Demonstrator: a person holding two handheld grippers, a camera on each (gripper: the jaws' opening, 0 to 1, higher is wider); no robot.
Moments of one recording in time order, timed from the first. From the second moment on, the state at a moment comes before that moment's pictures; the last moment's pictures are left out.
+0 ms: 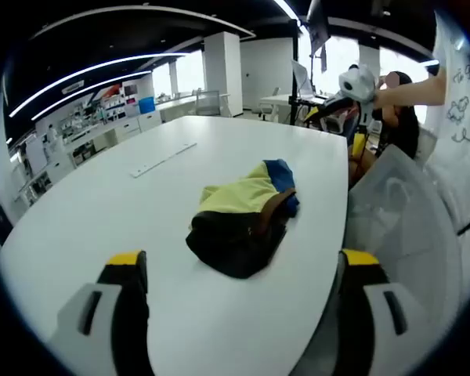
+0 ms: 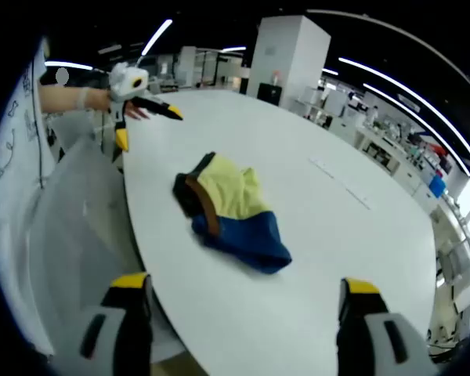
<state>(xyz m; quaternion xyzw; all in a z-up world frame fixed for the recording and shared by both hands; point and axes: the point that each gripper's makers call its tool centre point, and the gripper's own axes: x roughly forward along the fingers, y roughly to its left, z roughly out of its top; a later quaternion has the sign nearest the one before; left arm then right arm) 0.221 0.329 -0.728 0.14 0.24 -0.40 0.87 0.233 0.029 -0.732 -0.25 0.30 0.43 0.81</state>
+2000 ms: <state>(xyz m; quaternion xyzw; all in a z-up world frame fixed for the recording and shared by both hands) 0.236 0.343 -0.745 0.16 0.25 -0.39 0.87 0.256 0.019 -0.749 -0.27 0.29 0.45 0.80</state>
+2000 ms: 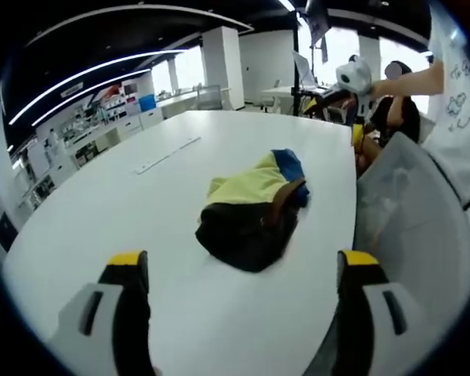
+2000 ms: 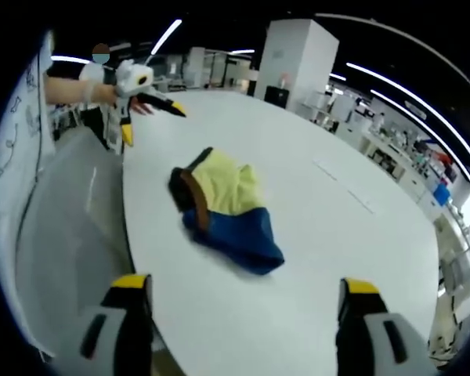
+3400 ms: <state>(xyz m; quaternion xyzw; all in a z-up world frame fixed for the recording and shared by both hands) 0.279 0.314 -0.774 0.34 0.18 -0.42 0.82 0.273 0.065 -0.774 -0.38 0.23 0.50 0.75</state>
